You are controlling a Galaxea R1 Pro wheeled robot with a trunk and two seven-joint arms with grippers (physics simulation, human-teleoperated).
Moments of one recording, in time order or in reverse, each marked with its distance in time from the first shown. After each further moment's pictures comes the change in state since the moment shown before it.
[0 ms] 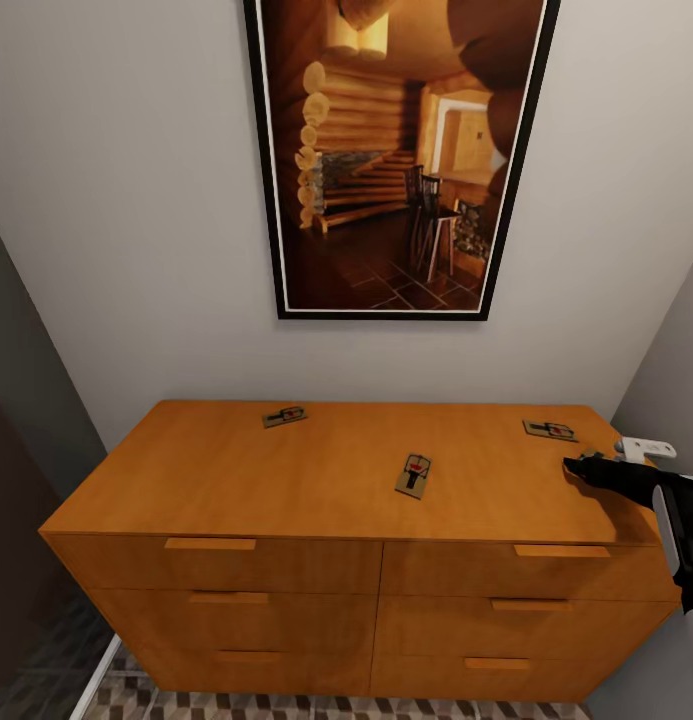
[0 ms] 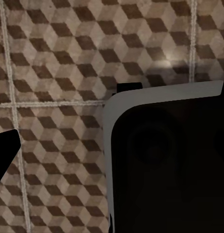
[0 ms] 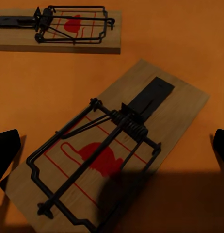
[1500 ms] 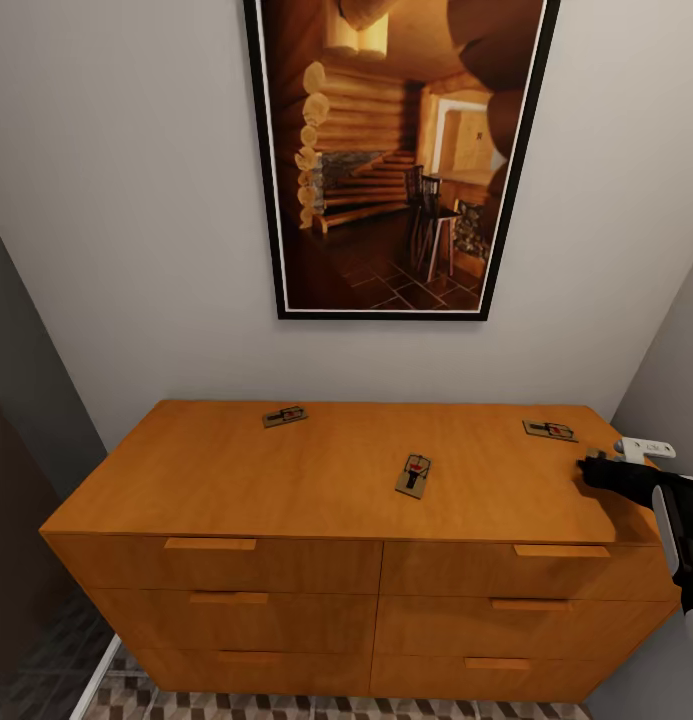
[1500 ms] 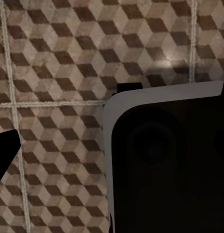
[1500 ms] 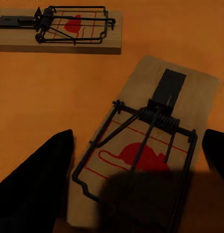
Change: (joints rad) left arm 0.000 0.000 0.000 0.000 0.000 0.000 0.000; right arm -0.001 0.000 0.000 0.003 -0.002 -0.003 0.000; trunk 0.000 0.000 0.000
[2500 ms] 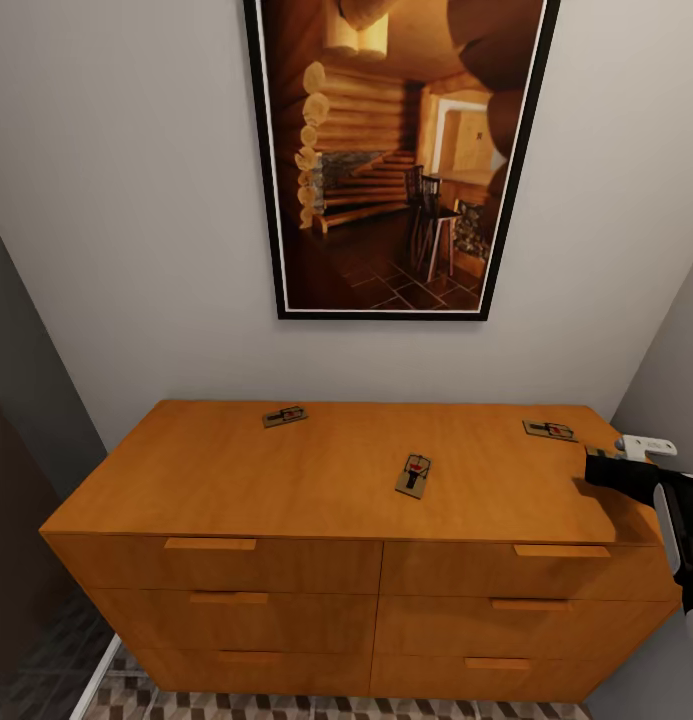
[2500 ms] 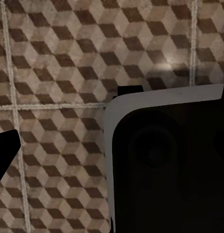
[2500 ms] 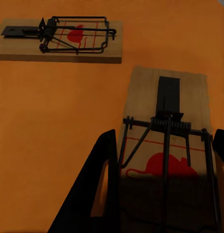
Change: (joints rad) left arm 0.000 0.001 0.002 -0.005 -0.001 -0.004 0.000; right arm 0.000 -0.001 0.000 -0.015 -0.005 0.002 0.001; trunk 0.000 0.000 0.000
